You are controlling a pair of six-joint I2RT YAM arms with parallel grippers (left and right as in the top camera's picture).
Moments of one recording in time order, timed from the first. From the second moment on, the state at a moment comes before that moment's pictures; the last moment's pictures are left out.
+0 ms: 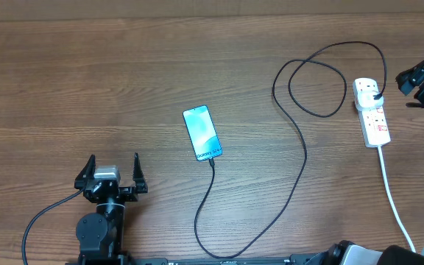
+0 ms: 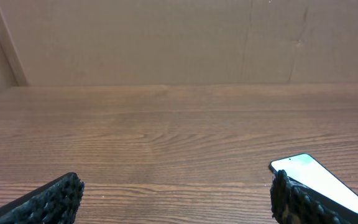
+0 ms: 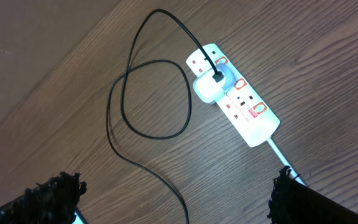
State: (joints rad) left arm 0.02 0.02 0.01 -0.08 -0.02 0.00; right arm -0.49 1.45 1.70 -1.25 -0.27 0.25
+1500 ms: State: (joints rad) left arm 0.02 0.02 0.01 -0.08 -0.02 0.00; right arm -0.12 0.50 0.05 0.35 -0.25 0.25
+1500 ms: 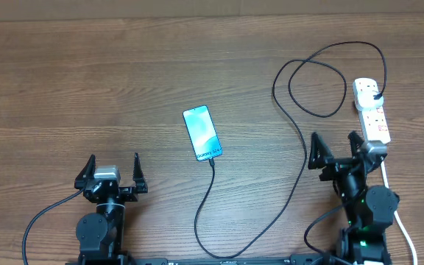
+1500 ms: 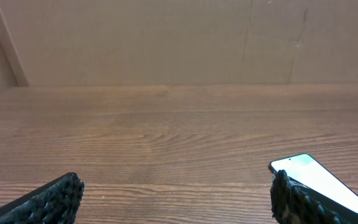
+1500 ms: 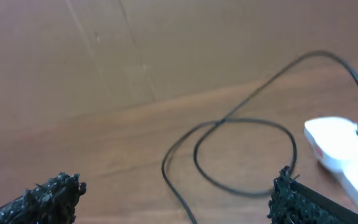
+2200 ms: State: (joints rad) left arm 0.02 0.02 0.01 -0.08 -0.02 0.00; right arm -0.07 0.13 0.02 -0.02 -0.21 0.25
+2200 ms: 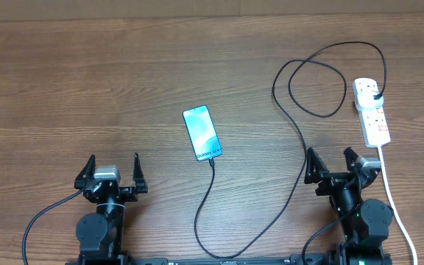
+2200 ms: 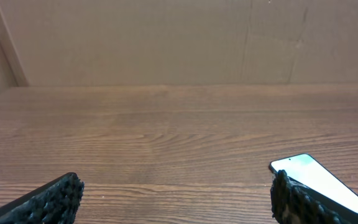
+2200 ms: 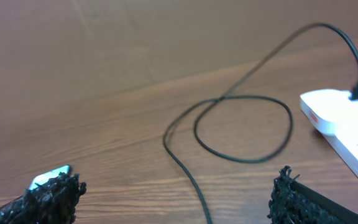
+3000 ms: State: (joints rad) left arm 0.02 0.02 0.01 -0.08 -0.02 0.00; right arm 0.01 0.01 0.02 -0.02 -0.18 0.23
